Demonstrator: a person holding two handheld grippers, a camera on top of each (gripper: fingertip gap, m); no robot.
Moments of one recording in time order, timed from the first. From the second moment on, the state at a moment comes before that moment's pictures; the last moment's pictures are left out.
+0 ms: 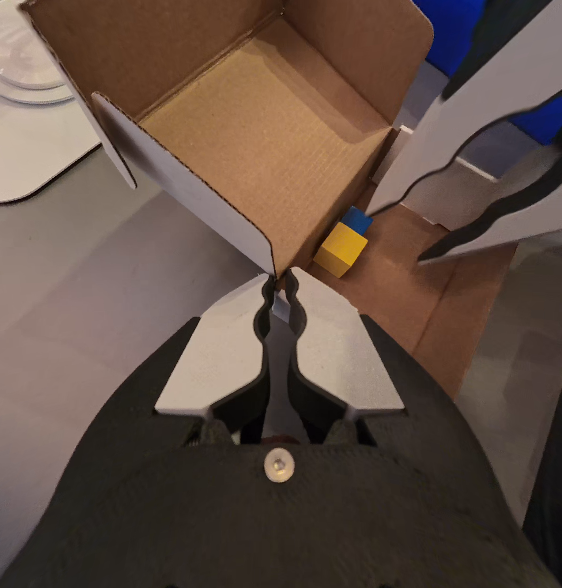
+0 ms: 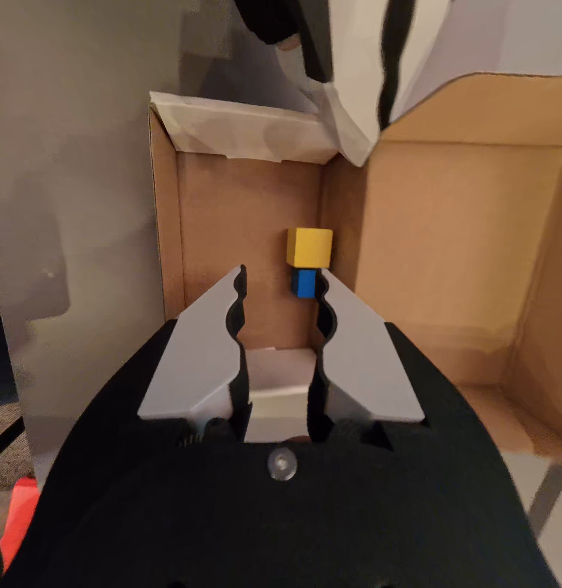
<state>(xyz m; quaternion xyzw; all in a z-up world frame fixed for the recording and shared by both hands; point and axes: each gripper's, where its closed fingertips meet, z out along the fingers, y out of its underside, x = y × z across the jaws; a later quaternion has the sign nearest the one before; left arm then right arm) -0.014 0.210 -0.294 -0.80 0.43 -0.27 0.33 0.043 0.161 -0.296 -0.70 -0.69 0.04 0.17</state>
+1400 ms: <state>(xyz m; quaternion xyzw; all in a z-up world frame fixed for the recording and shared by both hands) -0.011 0.209 -0.293 -0.79 0.43 -0.28 0.33 0.317 0.074 -0.188 -0.80 -0.57 -0.02 0.18</state>
